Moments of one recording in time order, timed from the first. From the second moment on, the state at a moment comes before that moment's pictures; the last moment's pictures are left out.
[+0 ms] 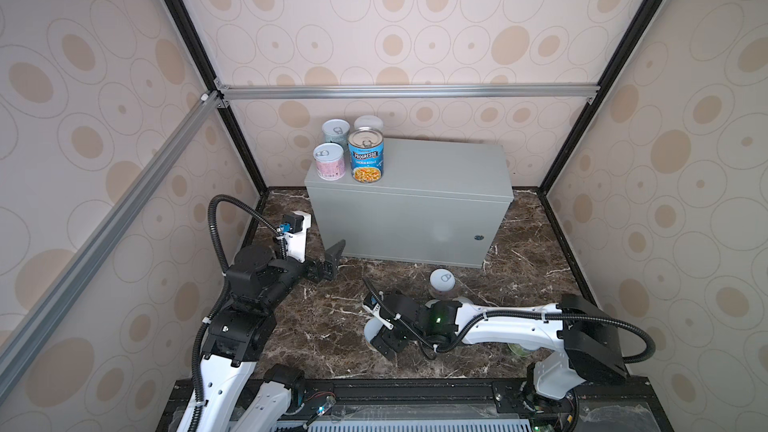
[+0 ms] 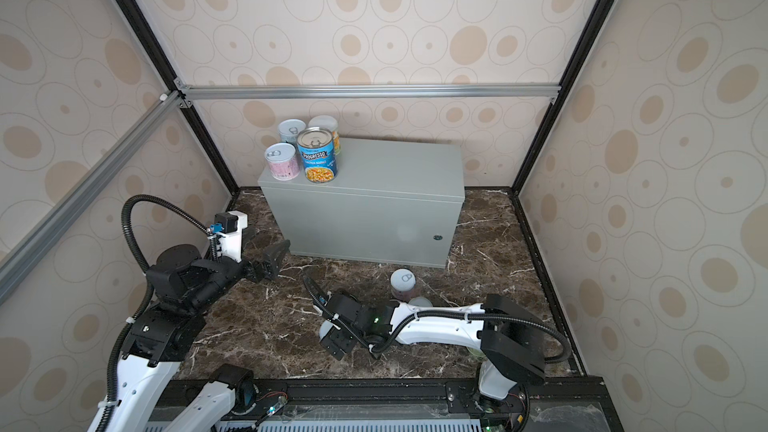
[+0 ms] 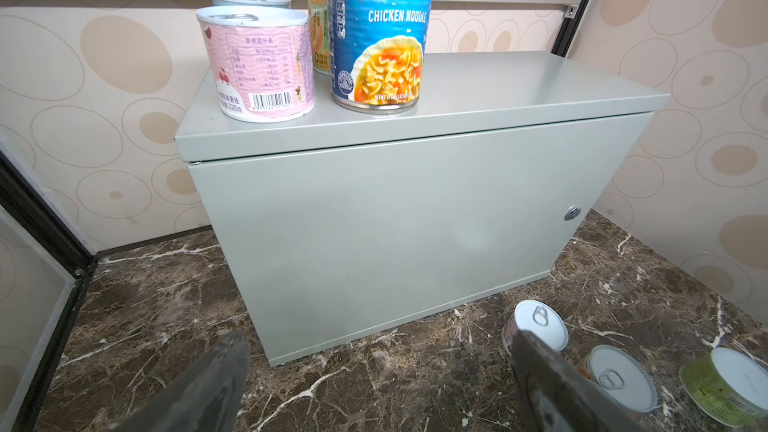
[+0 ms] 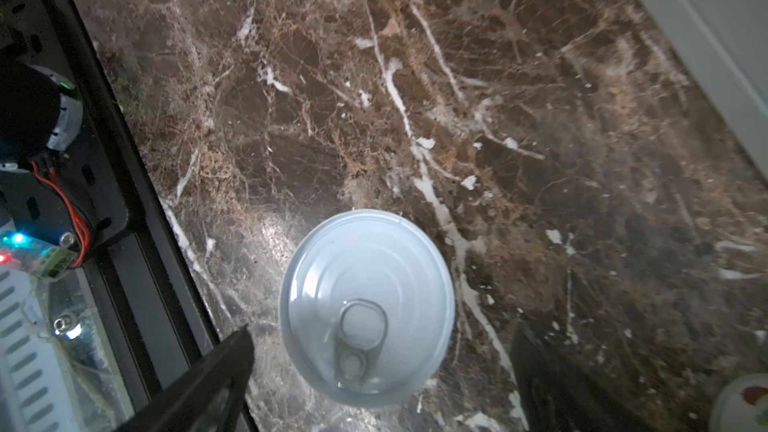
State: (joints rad) left arm -0.24 0.68 0.93 -0.46 0.21 -0.02; right arm 1.25 1.63 1.02 -0.33 0.10 0.21
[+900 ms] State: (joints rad) left arm -0.24 0.61 0.91 -0.44 0.21 -0.02; right arm 1.24 1.80 1.19 -0.48 0.10 0.21
